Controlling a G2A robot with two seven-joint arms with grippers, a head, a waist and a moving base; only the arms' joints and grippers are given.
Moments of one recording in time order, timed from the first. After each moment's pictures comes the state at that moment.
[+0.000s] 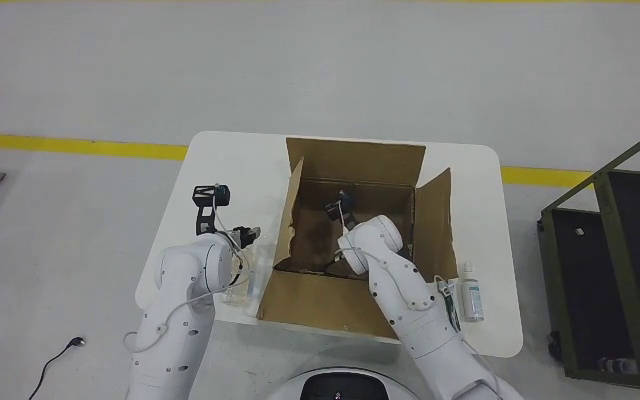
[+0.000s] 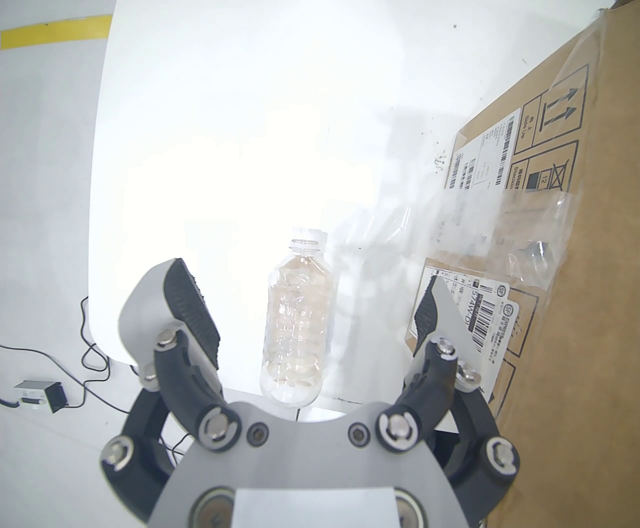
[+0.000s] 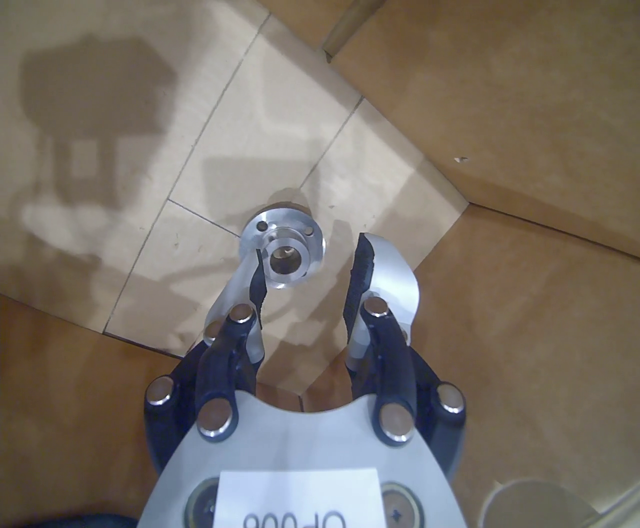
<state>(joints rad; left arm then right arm) 1.09 -1.41 -1.38 -1.74 1.44 0.23 -1.20 -0.81 -1.65 1.11 -1.19 -1.74 0.00 1.29</state>
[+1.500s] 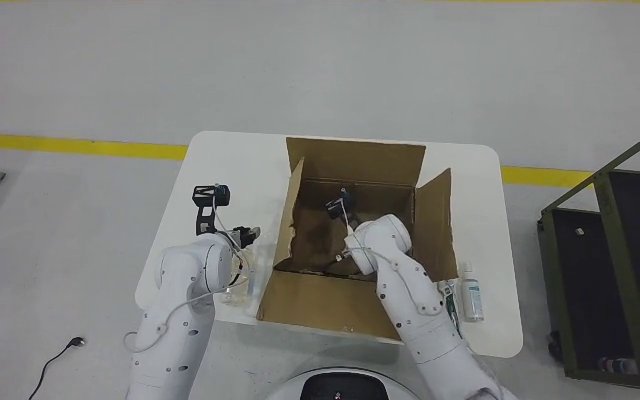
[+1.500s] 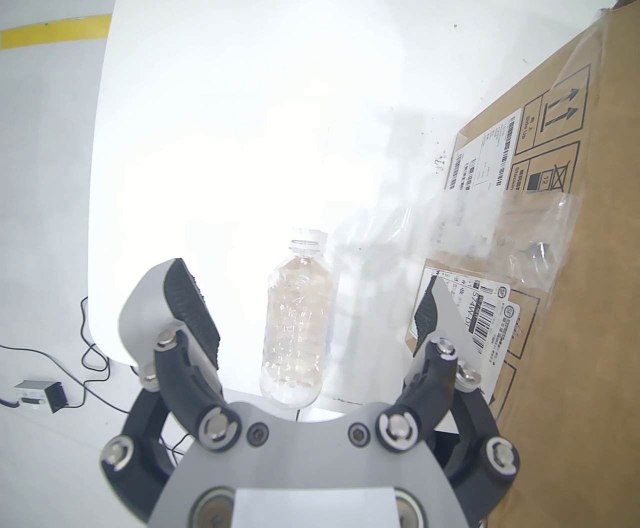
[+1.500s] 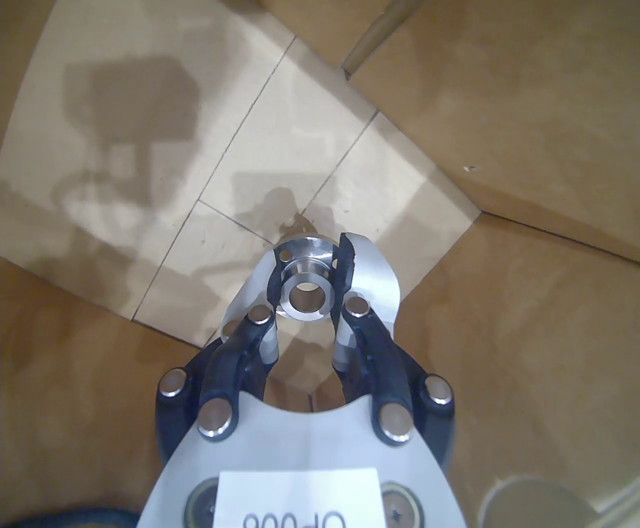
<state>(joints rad) 1.09 -1.41 -1.38 -1.74 1.44 0.23 -1.20 -0.89 -1.65 1.16 -1.36 -1.72 -0.06 1.31</state>
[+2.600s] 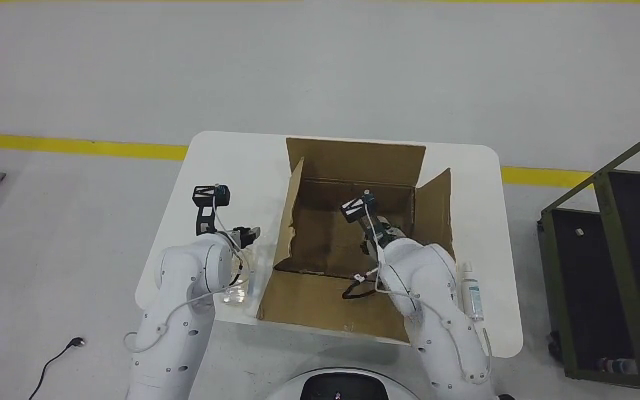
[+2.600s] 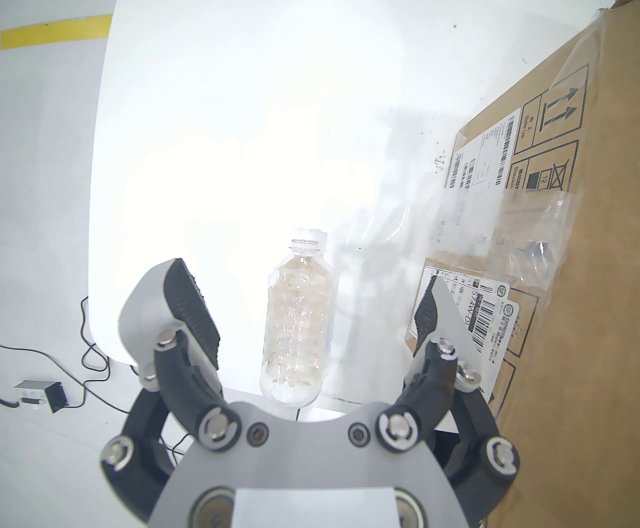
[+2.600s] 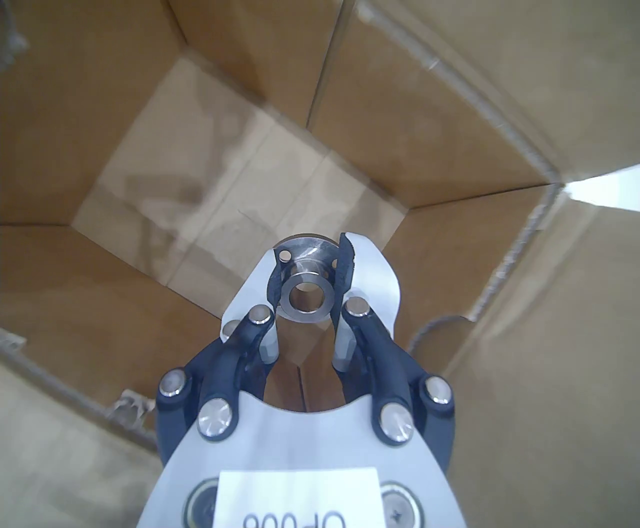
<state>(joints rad) 1.09 -1.41 -1.38 -1.74 1.44 0.23 -1.20 -1.15 -1.61 1.26 -1.87 -1.71 -0.16 1.23</state>
